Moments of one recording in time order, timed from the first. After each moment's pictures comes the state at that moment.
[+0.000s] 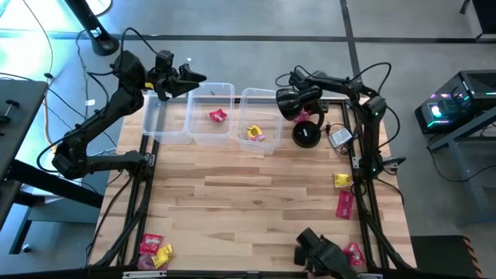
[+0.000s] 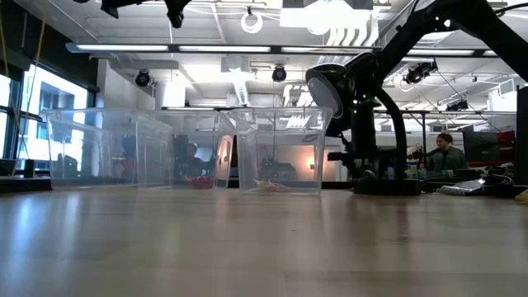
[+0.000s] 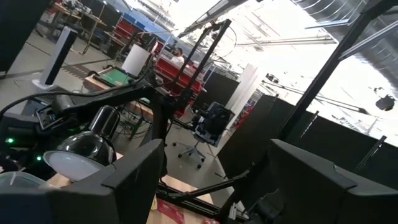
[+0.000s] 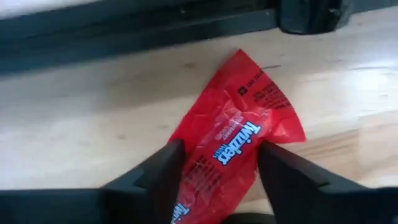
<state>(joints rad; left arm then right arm) 0.91 1.09 1.03 0.35 1.02 -0.78 -0.91 2.07 1.43 -0.94 0.07 0.82</state>
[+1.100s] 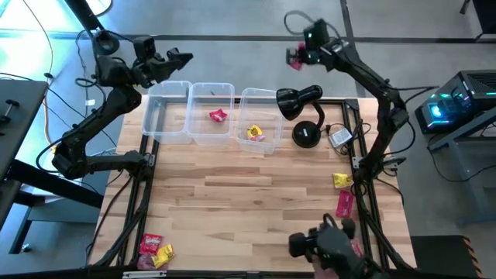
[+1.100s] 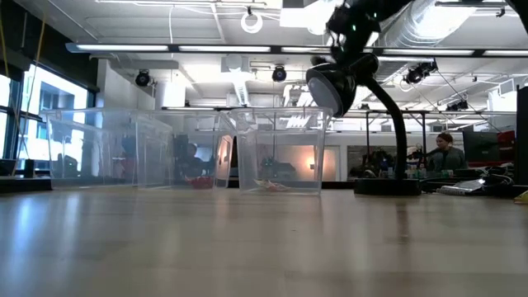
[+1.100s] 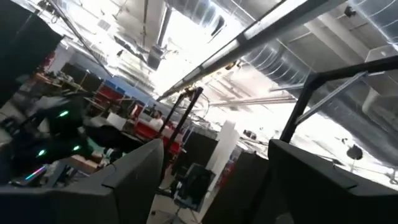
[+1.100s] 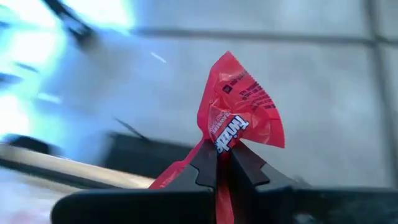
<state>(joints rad) 0.92 1.09 1.08 0.73 0.84 -1.11 -0.87 1.77 1.84 -0.78 0.22 0.42</state>
